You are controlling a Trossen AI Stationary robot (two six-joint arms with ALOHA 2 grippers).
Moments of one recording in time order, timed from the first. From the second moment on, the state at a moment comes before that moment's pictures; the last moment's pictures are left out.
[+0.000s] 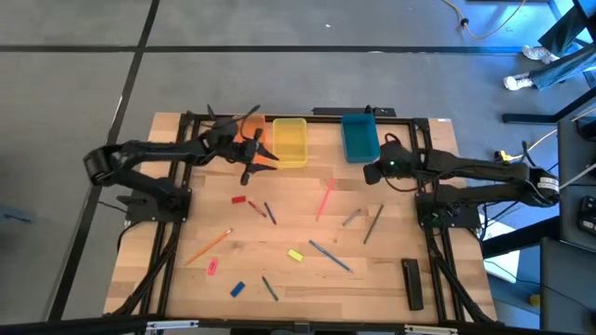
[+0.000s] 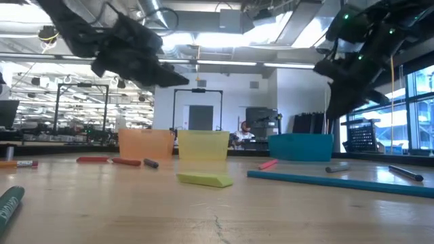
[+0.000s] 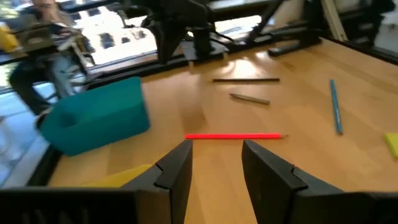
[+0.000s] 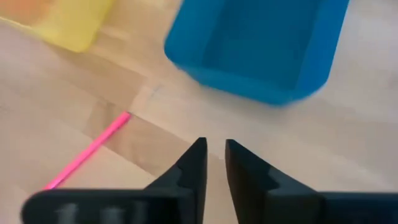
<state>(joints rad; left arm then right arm) 0.57 1.35 0.55 0.43 0.69 0.44 -0.32 0.98 0.57 -0.58 0.26 0.83</state>
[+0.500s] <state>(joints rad) 0.57 1.66 0.78 0.38 0.64 0.48 -0.28 1.20 0.68 -0.51 0.29 0.81</state>
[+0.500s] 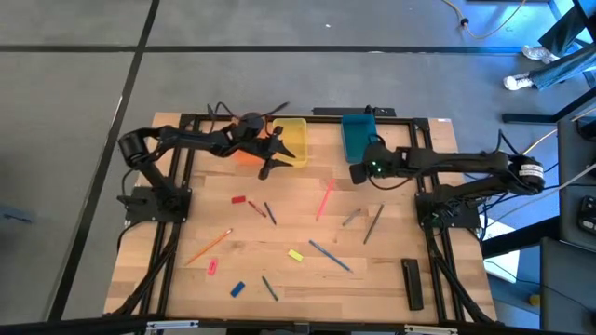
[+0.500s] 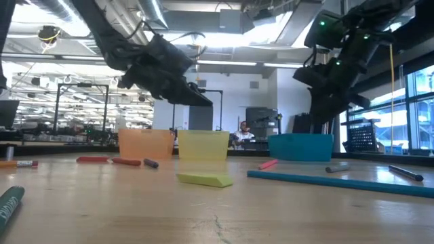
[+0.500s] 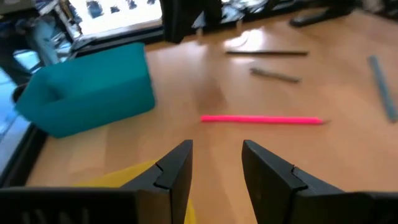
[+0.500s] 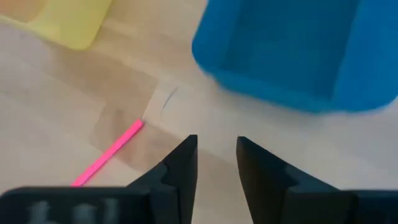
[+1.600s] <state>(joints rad) 0.15 1.67 1.09 -0.17 0.00 0.18 -0.07 1.15 0.76 -0.70 0.29 0.60</state>
